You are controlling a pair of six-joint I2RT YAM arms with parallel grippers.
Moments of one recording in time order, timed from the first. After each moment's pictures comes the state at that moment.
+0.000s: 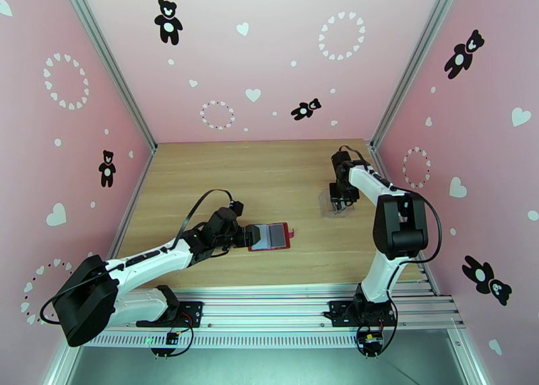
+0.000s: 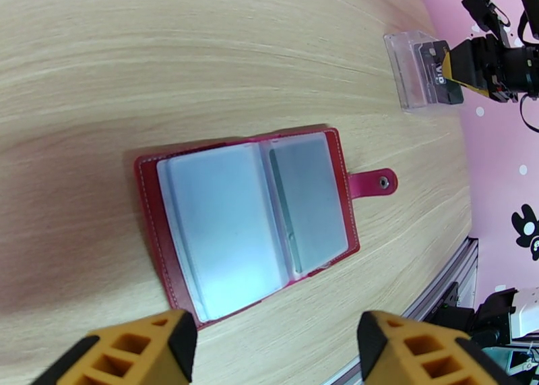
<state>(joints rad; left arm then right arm) -0.76 1.25 0.59 -0.08 0.16 -0.82 0.10 1.85 1.38 -0.92 0.22 0.16</state>
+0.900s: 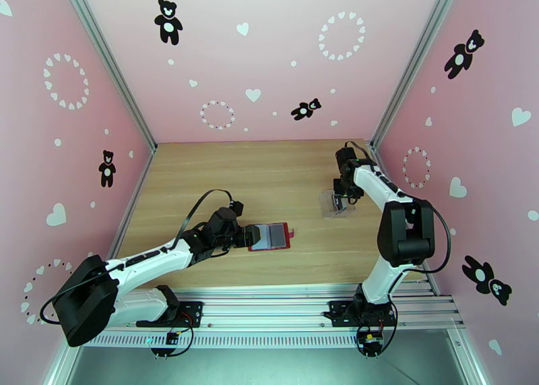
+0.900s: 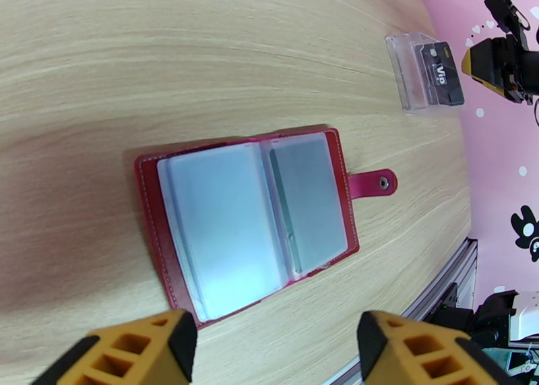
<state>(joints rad) -0.76 1.25 0.59 -0.09 0.16 -0.83 0.08 1.78 1.37 -0.91 0.24 0.18</state>
